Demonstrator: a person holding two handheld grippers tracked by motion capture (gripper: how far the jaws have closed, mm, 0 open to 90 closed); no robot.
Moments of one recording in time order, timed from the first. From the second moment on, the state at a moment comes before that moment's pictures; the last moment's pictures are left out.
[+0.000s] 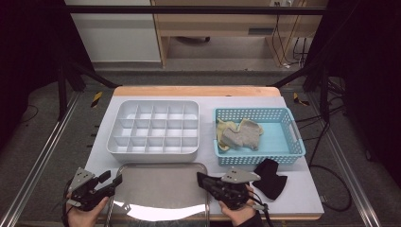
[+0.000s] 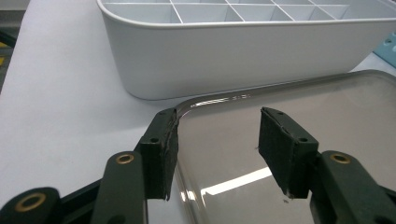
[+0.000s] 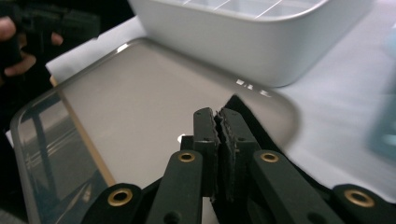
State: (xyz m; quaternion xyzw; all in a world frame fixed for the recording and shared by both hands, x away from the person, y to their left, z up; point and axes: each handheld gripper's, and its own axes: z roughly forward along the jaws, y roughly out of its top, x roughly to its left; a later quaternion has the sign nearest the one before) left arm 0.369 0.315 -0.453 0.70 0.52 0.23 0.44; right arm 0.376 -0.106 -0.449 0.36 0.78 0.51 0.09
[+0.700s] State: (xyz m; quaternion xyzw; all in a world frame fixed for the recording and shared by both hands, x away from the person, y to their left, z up) left arm 0.363 0.283 -0.422 0.70 0.48 0.22 0.47; right arm 0.385 -0.131 -0.444 0.38 0.76 0.50 0.14
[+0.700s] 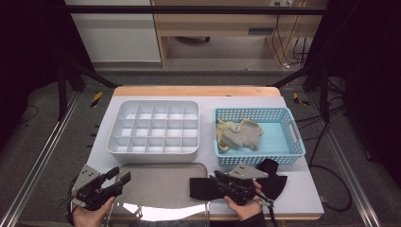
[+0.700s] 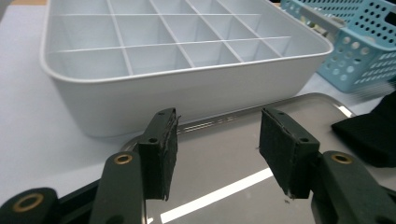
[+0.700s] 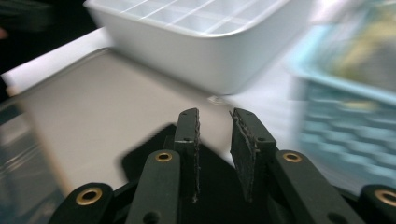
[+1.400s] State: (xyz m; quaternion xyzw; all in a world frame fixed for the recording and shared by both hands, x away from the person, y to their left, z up) left arm 0.380 0.150 -0.420 0.78 0.42 0.15 0.43; right arm 0.393 -0.208 -0.472 0.47 0.76 0.41 0.18
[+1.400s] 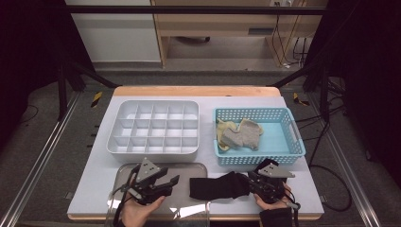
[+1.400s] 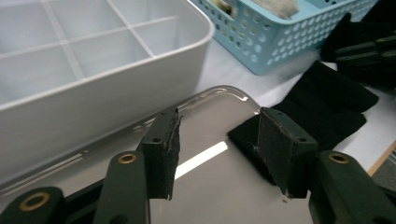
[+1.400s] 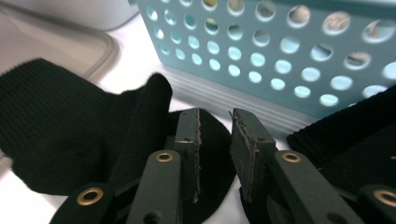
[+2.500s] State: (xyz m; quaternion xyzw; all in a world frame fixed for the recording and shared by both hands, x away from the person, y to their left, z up) left arm 0.377 0.110 -0.458 0.83 0.38 0.12 0.39; right arm 0.392 -0.200 -0.479 0.47 0.77 0.40 0.16
